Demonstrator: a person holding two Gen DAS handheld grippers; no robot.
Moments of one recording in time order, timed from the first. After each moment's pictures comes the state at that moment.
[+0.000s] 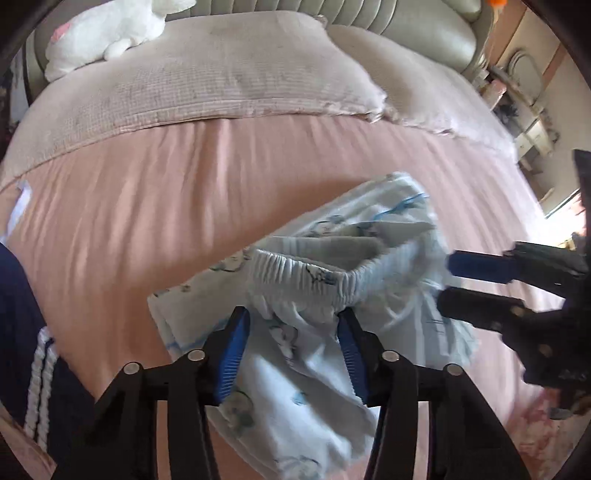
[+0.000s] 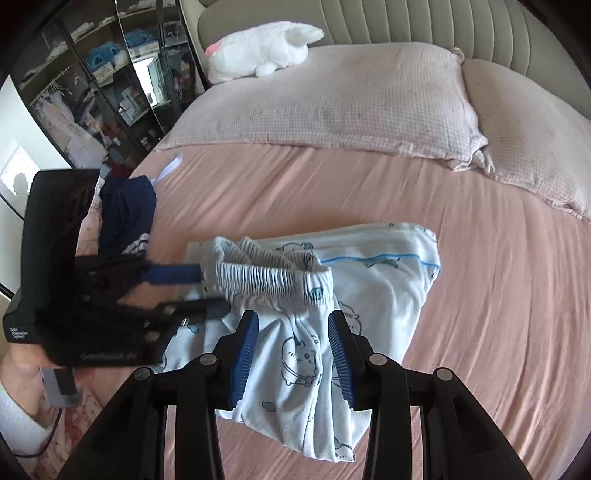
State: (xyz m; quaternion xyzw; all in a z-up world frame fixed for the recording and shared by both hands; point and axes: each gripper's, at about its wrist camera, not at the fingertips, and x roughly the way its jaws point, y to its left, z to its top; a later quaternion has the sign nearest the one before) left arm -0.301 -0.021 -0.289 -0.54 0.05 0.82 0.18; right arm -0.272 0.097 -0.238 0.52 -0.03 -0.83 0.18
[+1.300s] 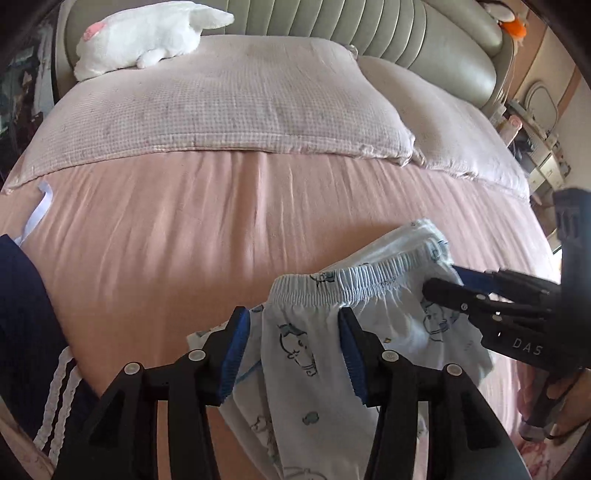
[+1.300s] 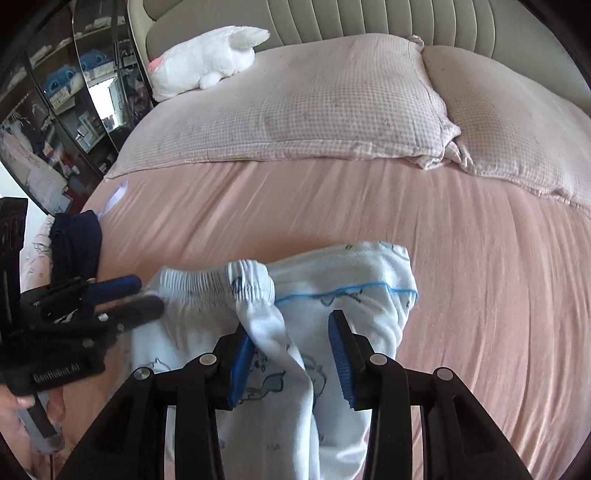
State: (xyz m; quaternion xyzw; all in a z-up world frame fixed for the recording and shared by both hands) left arm -0.305 -0.043 -0.265 -0.50 0.00 0.85 0.16; right arm -0.295 0.120 -0.248 0.51 -0.09 -0.85 0.12
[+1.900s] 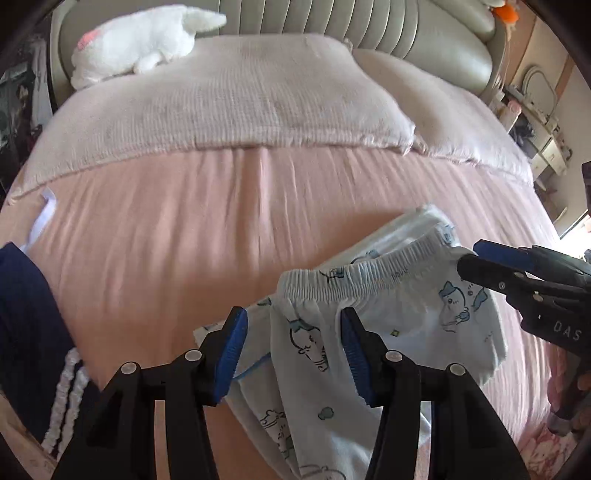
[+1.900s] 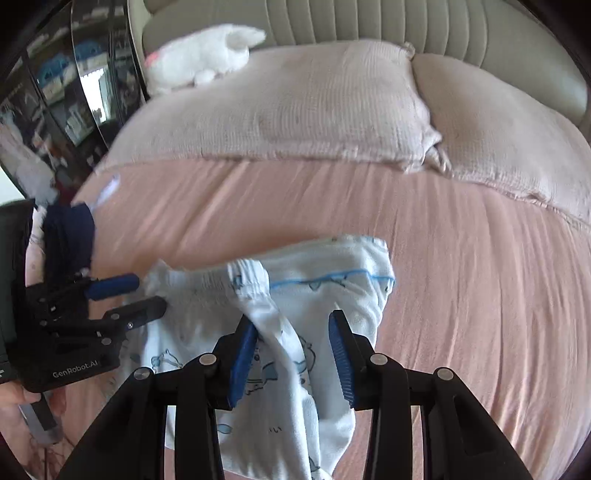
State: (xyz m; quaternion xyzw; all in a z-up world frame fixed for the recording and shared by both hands) left arm -0.296 -0.046 -0.261 -0.49 0.02 0.86 0.17; right arm -0.278 0.118 -0.215 0.47 -0.04 -0.88 0.08
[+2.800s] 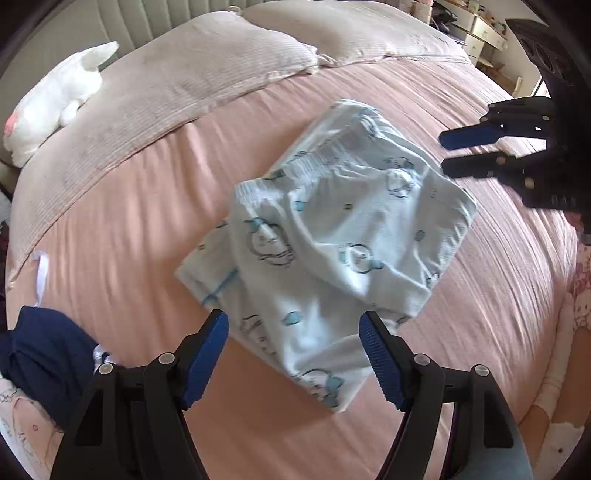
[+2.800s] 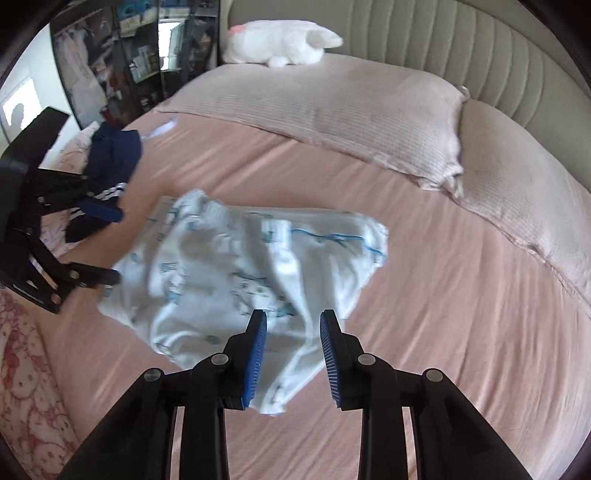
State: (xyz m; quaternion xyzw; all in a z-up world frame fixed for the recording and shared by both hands) left arm -0.249 -0.010 -0.282 -0.53 0.21 0.78 0.27; right arm -0.234 0.099 -0.238 0.49 0.10 -0.84 0.21
